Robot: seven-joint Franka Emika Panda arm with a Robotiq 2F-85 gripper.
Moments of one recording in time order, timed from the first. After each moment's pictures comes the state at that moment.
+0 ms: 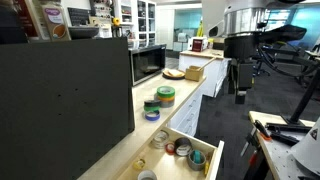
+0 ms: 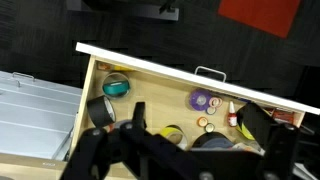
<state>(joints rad) 0.12 -0.52 0.02 -2.65 0.20 2.04 -0.02</state>
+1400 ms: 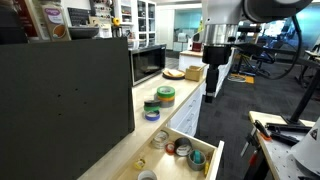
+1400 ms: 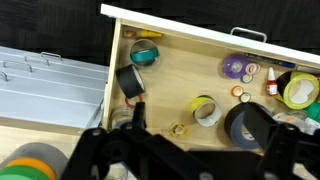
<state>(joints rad) 0.06 -0.34 0.02 -2.60 0.09 2.26 0.03</state>
